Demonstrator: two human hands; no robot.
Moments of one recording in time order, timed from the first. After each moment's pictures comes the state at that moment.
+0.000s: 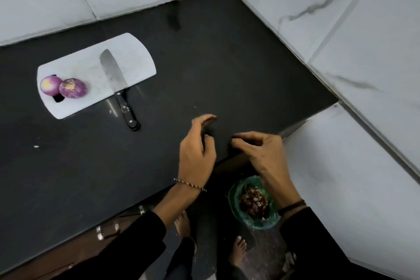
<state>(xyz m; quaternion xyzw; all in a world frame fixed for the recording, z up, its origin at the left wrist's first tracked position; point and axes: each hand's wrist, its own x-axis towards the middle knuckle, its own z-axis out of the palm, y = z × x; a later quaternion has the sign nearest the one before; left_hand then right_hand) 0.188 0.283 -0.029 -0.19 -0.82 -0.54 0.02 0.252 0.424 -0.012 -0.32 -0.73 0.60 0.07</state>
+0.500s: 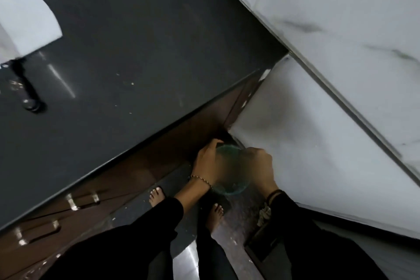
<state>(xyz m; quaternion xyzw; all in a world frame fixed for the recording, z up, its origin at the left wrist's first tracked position) 0.284 0.396 -0.165 -0.20 -0.85 -0.37 -0.32 0.376 0.529 -0.187 -0.41 -0.83 0.38 -0.04</state>
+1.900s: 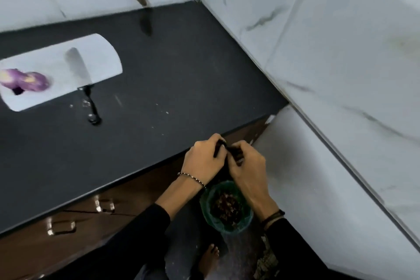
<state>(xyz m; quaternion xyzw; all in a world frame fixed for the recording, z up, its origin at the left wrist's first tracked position) 0.241 0.371 -0.032 -0.24 -0.90 -0.33 -0.14 0.321 0.484 -0.055 -0.19 -0.89 0.37 0.16</state>
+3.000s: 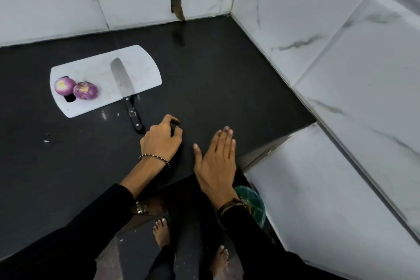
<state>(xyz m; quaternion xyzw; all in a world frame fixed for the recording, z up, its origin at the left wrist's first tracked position) 0.127 0.229 -0.010 -0.06 -0.95 -0.31 -0.07 0.223 0.344 -0.060 -0.23 -0.97 0.12 0.02</state>
